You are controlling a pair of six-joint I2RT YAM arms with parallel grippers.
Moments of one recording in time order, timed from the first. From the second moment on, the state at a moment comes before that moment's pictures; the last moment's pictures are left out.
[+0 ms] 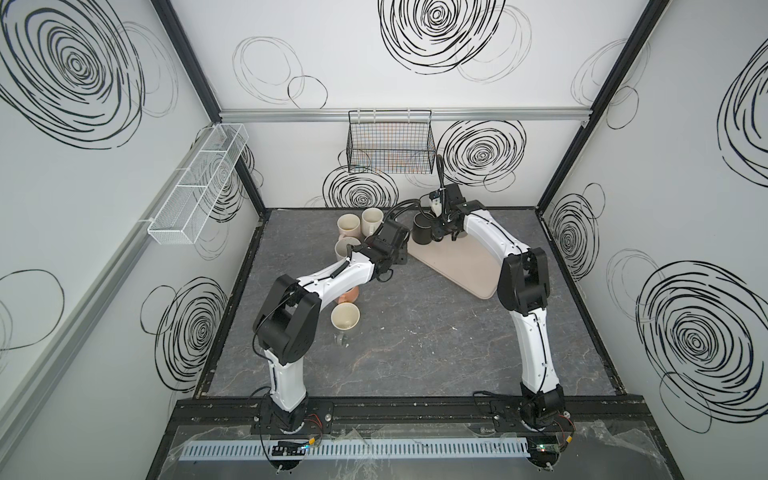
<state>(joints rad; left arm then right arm) -0.59 1.86 1.41 -0.30 -0.25 -0.46 0.37 2.34 2.16 -0.77 0.08 -0.10</state>
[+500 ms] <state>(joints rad) -0.58 1.86 1.41 -0.30 -0.25 -0.46 0.36 2.44 2.23 -0.78 0.06 -0.16</state>
